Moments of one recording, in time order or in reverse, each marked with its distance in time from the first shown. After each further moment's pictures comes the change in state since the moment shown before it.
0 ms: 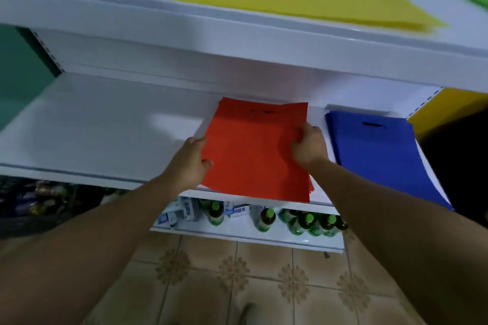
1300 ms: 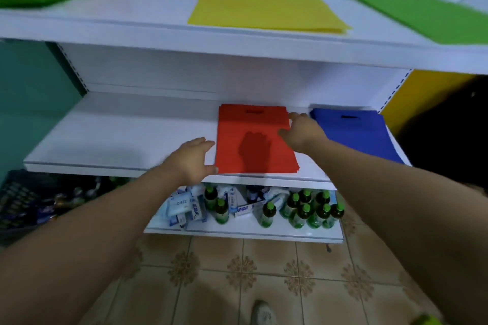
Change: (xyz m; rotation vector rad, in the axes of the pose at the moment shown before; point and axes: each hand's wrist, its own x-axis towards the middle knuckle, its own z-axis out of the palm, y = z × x) left_hand -0.098 0.026 -0.040 0.330 -0.149 0.136; right_hand -0.083 -0.036 -0.065 -0.289 -0.121 -0.107
